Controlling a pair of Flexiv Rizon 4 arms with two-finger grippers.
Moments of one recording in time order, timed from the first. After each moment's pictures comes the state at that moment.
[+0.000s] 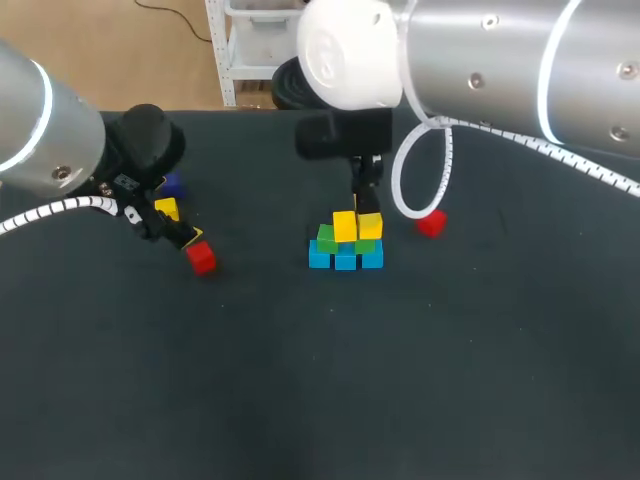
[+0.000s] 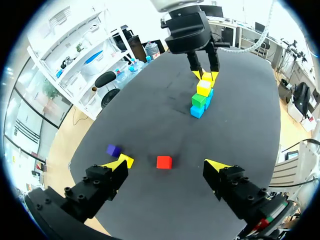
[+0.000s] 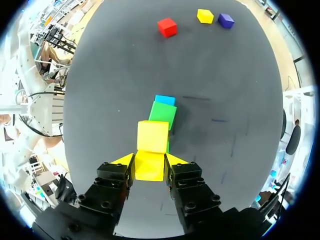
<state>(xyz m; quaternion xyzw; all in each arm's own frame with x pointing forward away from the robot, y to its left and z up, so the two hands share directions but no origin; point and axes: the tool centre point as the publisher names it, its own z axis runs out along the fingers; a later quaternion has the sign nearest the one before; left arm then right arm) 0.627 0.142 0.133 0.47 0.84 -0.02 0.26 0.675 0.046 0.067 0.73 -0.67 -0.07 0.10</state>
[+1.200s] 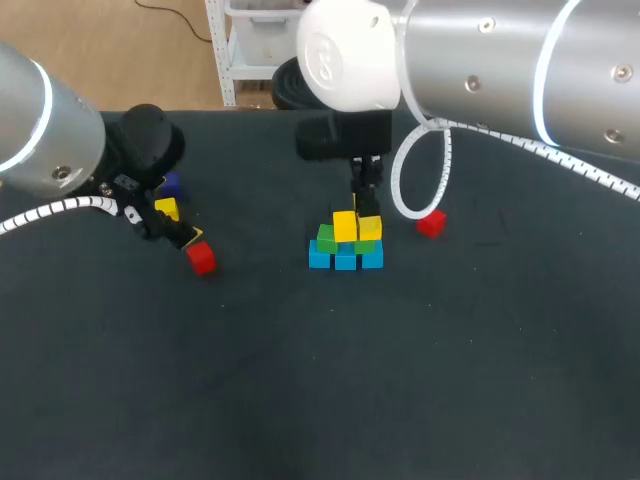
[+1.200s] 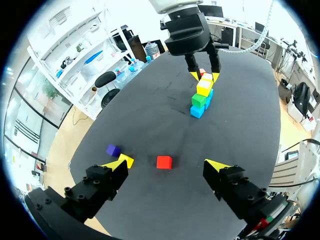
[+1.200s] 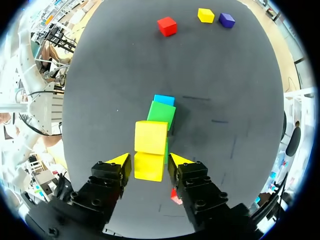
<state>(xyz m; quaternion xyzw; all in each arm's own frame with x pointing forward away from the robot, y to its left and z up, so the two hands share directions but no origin) 0.627 0.142 0.133 0.47 0.84 -0.02 0.26 0.676 0.047 0.063 0.73 -0.67 -0.07 0.09</state>
